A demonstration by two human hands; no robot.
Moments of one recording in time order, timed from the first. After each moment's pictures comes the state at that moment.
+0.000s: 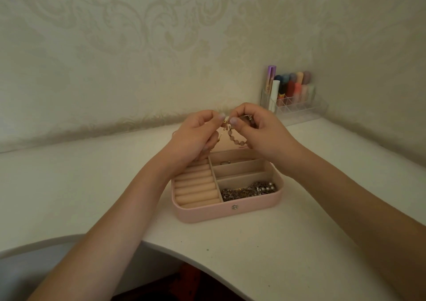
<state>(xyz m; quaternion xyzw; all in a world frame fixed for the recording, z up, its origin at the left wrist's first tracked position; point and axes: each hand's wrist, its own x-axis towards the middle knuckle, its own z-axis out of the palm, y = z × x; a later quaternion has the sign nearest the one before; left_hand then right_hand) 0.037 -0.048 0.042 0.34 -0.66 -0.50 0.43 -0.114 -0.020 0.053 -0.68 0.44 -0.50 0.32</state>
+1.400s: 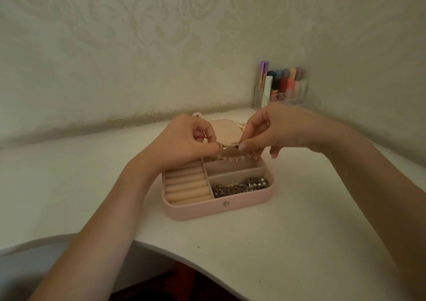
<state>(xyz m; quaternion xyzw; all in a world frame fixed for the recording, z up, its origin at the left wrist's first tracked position) 0.047 -0.039 0.047 0.41 -0.80 -0.28 0.33 -0.157 -0.009 0.087 -0.73 0.56 -0.20 0.35</state>
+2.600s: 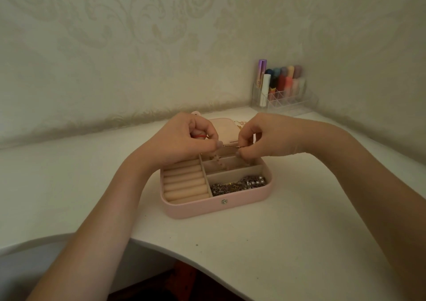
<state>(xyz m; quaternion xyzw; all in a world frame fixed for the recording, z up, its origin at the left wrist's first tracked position) 0.050 -0.038 0.050 0.35 -0.81 -0.35 0.32 -0.150 -0.014 0.078 -0.80 0.56 -0.09 0.22</state>
